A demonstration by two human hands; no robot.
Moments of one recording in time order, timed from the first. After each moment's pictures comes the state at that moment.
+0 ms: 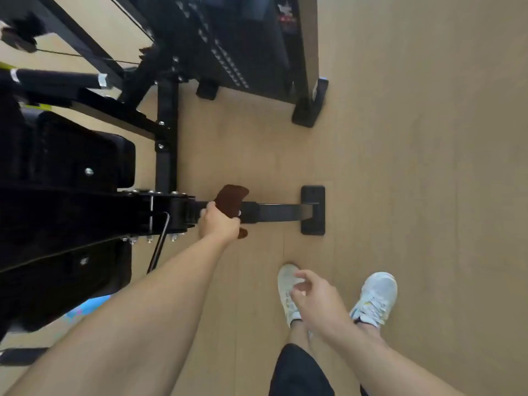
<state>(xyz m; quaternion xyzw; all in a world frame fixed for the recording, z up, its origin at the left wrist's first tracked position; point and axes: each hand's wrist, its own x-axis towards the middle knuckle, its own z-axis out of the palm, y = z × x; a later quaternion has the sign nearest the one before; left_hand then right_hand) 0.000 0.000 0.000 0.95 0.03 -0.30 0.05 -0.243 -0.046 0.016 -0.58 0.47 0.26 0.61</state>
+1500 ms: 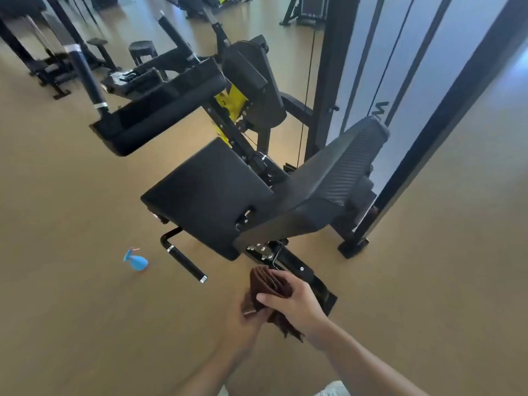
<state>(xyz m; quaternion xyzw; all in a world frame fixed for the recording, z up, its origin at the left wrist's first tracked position) -0.218 0.240 0.424 0.75 0.12 -0.23 0.61 -0.215 0.091 0.439 -0.69 0.18 0.17 0.68</state>
